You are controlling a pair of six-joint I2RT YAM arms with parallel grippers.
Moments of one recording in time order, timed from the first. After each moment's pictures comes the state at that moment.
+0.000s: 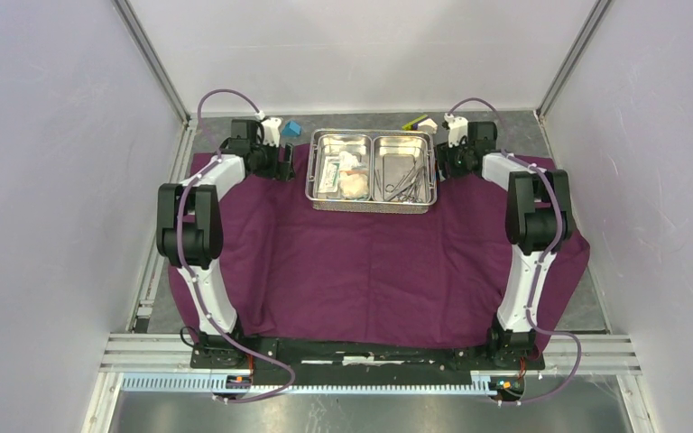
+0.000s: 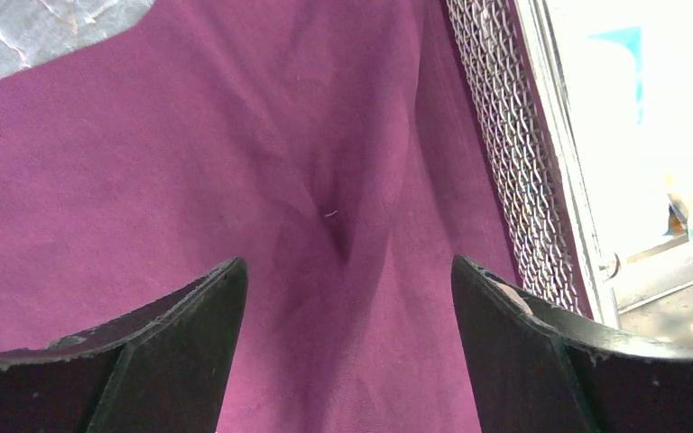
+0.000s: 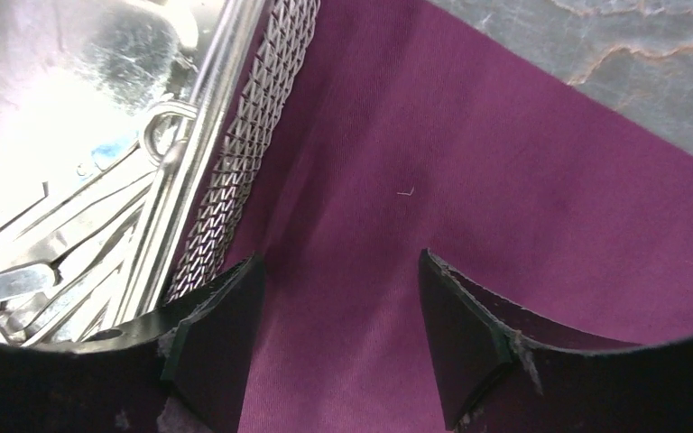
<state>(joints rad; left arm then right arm) -0.06 1.96 1.39 -0.26 0.30 0.15 0.05 2.09 1.41 -0.13 -0.28 -0.21</state>
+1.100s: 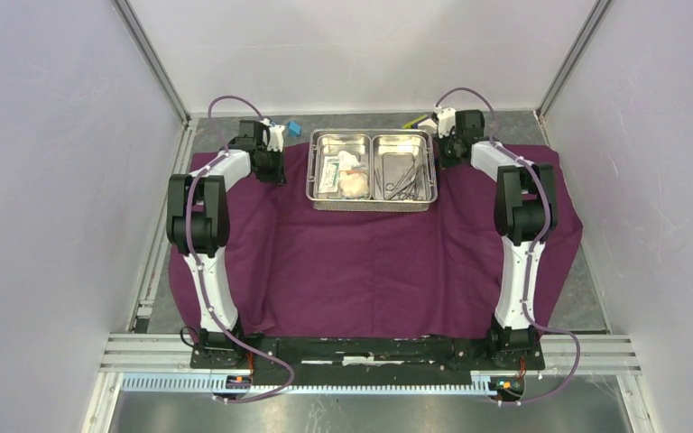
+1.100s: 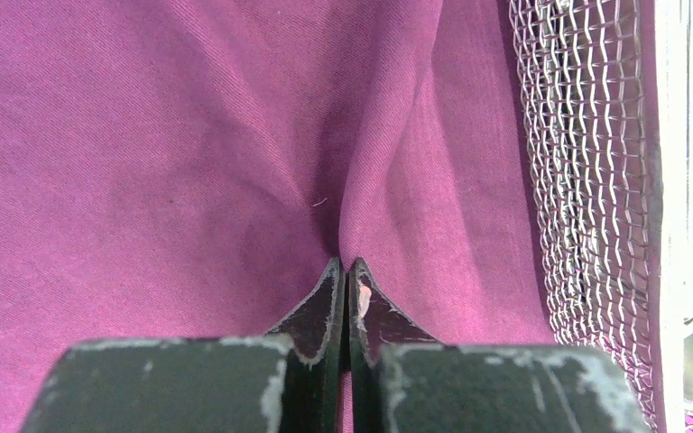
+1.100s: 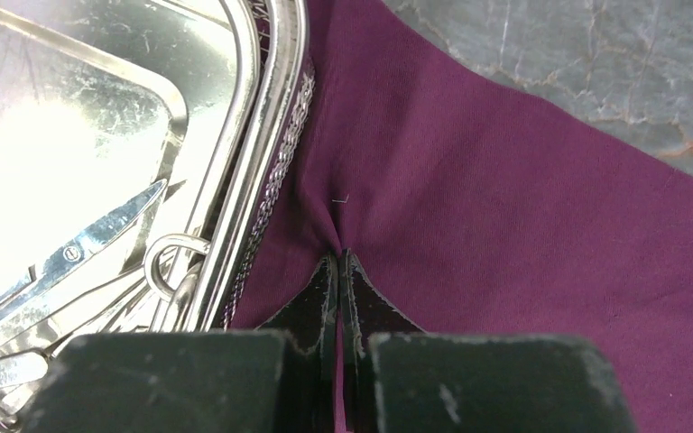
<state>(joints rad) -0.07 2.09 1.49 -0.40 0.29 0.10 0.08 2.22 1.62 -0.23 -0.19 -0.22</state>
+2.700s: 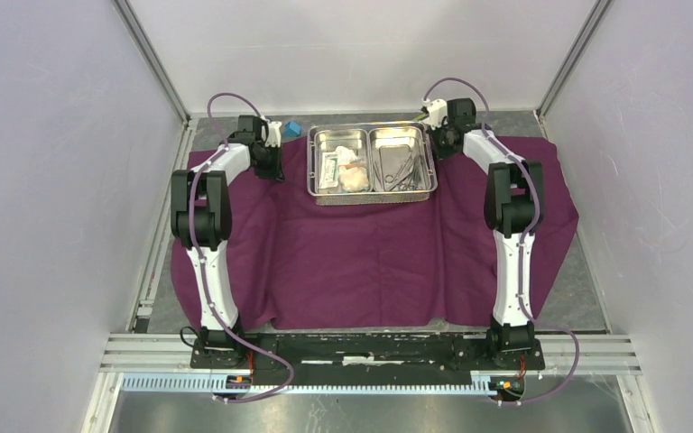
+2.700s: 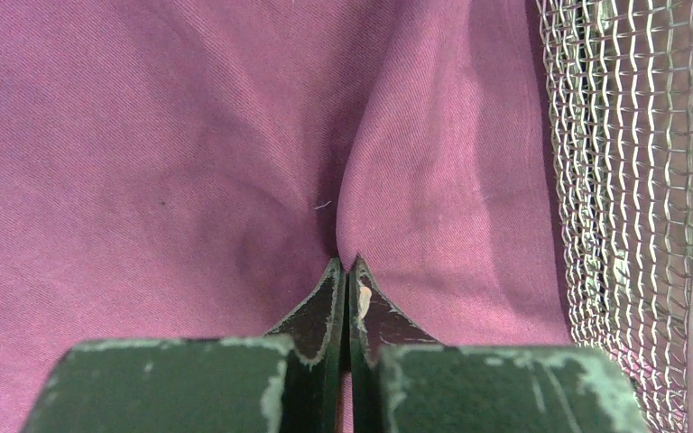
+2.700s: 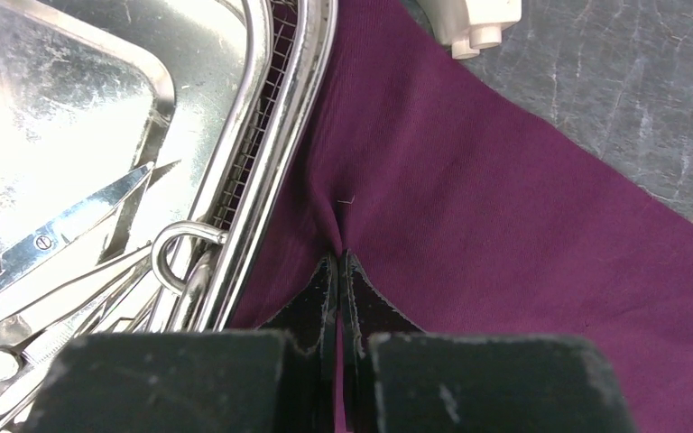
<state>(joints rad) -0.04 2.17 1.61 -0.46 0.27 0.07 0.10 2.37 1.91 -0.39 -0.14 -0.34</state>
